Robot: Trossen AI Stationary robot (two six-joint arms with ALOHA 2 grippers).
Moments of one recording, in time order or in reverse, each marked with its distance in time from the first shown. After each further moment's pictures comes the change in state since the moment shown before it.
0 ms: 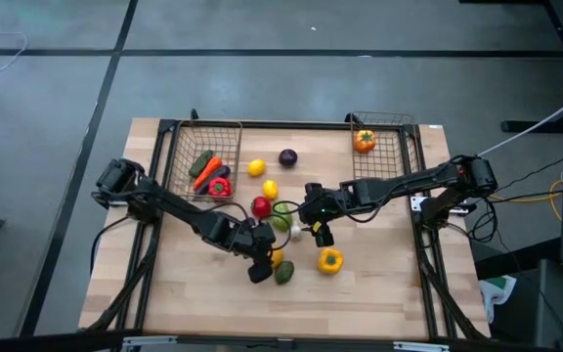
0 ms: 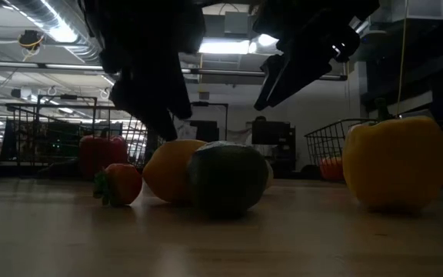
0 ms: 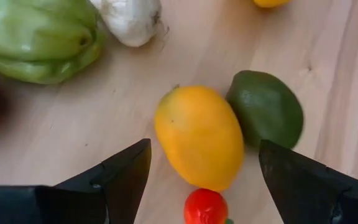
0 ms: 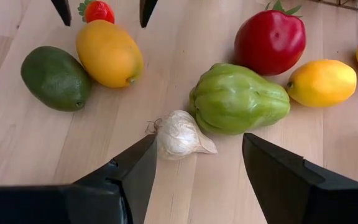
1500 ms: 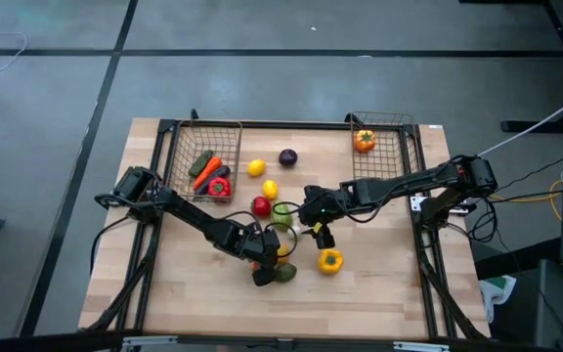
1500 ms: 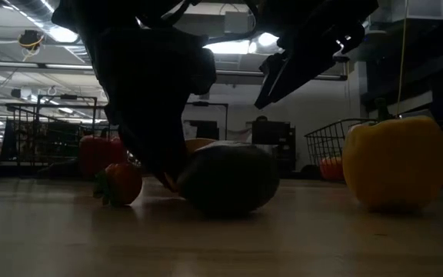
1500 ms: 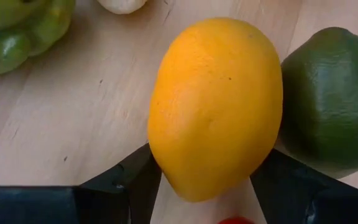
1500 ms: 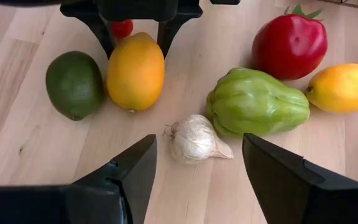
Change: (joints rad) left arm 0.003 0.143 -0.001 0.078 -0.007 0.056; right arm 0.000 0.000 0.000 0.008 -0.061 0.012
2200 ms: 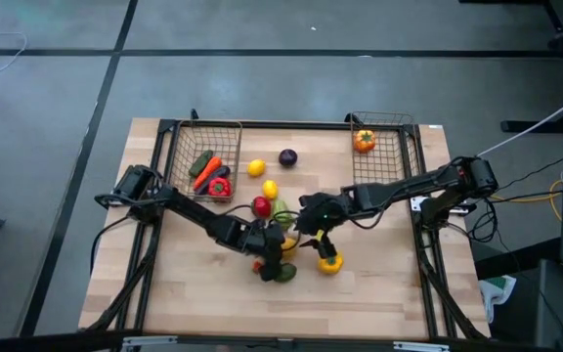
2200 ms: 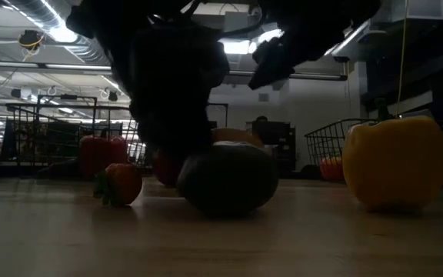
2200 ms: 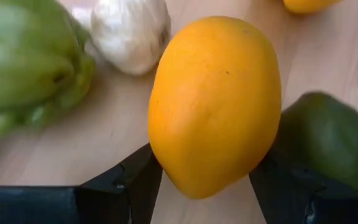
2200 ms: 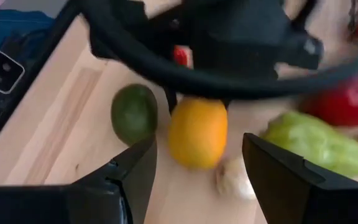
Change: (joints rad) left arm 0.039 -0.001 0.000 0.096 -0.034 0.044; right arm 0.055 0.000 0.000 0.102 -0.114 0.000
